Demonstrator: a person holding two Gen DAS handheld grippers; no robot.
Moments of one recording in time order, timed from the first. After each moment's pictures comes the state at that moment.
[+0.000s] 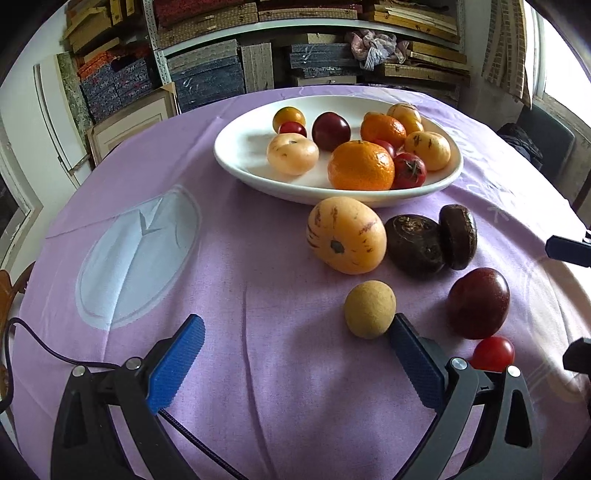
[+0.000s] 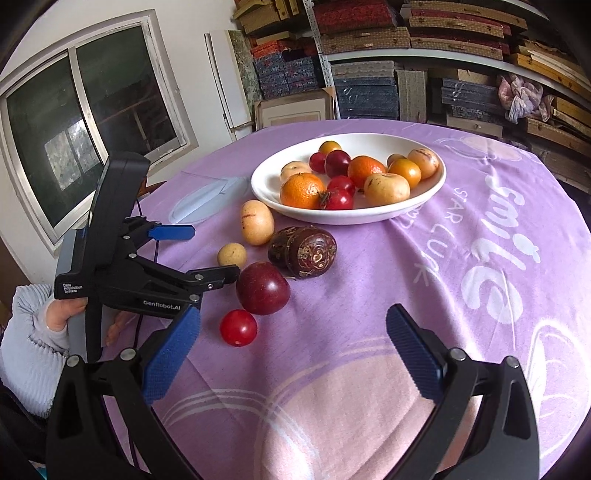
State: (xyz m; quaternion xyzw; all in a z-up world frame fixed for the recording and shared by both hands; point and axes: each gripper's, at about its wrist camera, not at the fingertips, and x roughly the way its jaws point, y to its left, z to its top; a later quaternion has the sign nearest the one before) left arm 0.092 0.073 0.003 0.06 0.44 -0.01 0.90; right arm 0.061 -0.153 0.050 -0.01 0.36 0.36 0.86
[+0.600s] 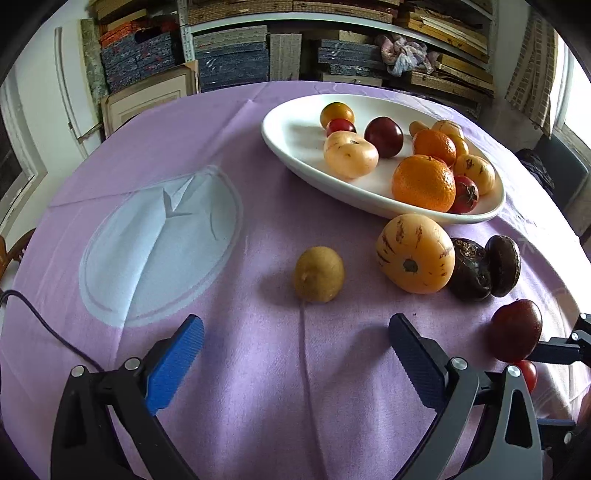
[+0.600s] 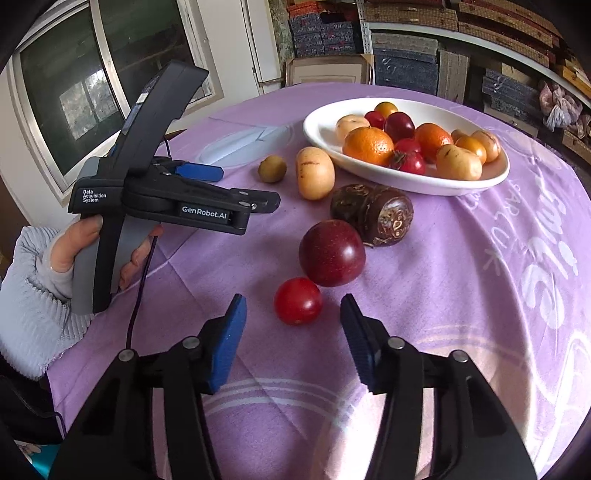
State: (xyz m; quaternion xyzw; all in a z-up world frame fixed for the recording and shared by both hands) left arm 0.112 0.112 0.002 0.01 0.45 -0.01 0.89; right arm 0.058 -0.100 0.033 -0.08 0.41 0.39 0.82
